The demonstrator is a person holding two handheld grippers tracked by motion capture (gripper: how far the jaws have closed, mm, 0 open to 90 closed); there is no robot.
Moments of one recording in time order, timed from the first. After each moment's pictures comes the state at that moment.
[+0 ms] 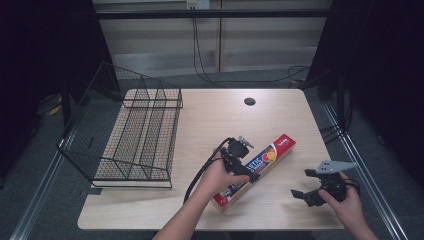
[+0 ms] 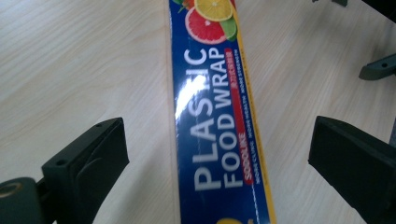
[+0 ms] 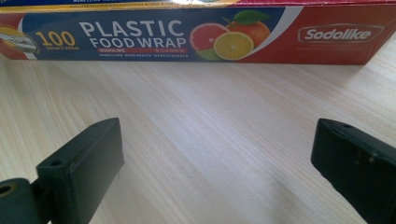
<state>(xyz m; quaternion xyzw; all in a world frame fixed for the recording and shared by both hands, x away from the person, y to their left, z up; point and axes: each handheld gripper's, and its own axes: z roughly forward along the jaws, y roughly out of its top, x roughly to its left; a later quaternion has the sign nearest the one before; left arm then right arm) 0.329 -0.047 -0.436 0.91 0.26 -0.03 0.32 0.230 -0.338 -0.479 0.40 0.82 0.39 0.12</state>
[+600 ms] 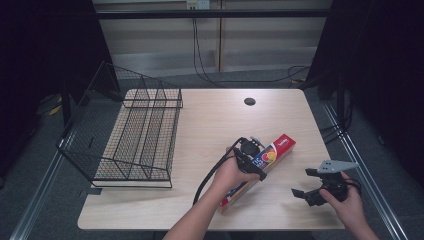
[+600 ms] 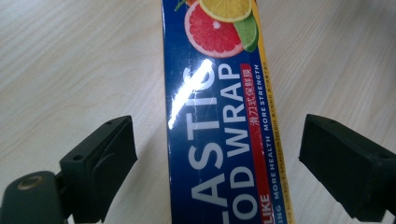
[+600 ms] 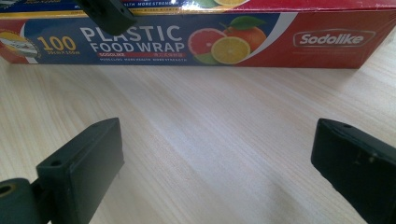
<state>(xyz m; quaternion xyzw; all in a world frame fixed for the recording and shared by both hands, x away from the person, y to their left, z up) 0.340 -0.080 -0.458 0.93 0.26 -0.02 0.27 0.230 -0.339 -0.478 0.40 0.82 0.40 0.13</state>
